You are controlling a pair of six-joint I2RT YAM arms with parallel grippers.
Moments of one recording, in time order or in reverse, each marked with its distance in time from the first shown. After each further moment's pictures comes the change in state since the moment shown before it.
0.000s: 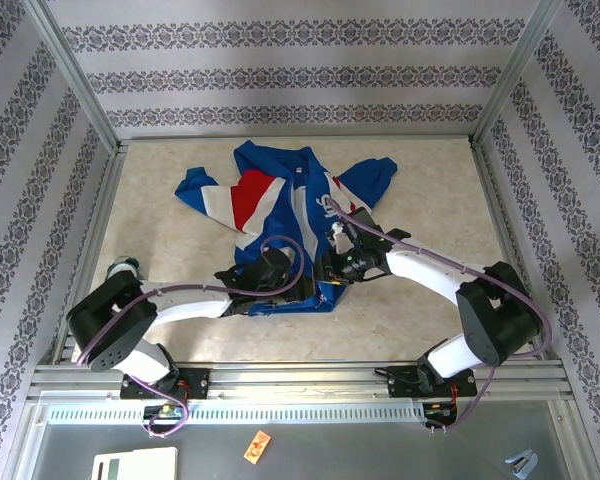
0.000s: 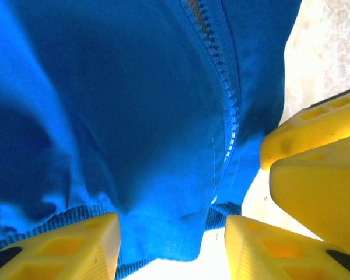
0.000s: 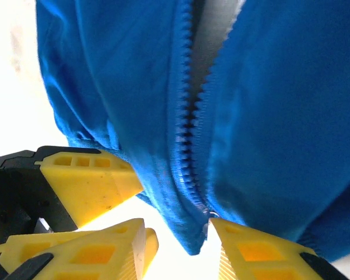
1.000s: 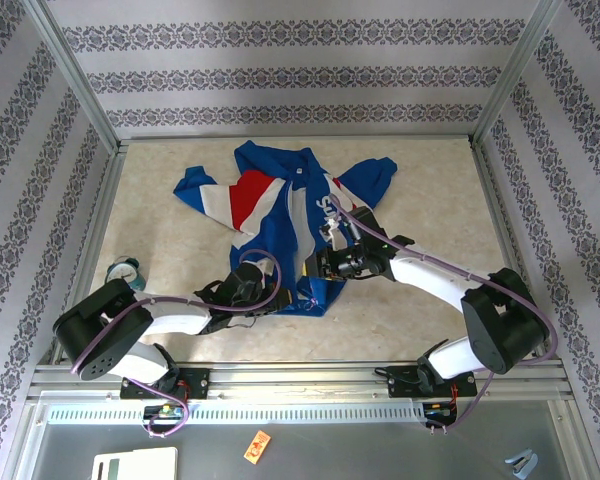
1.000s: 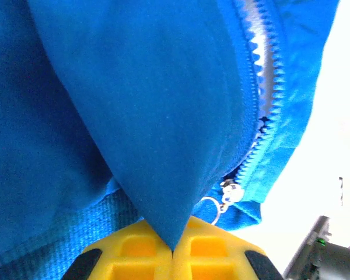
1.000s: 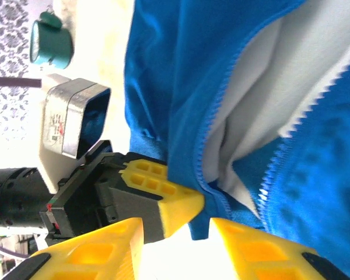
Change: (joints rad) left arm 0.091 -0.089 -0.308 0.367 0.117 -0.042; right arm 0.017 -0.040 -0.058 0.233 -0.159 0.024
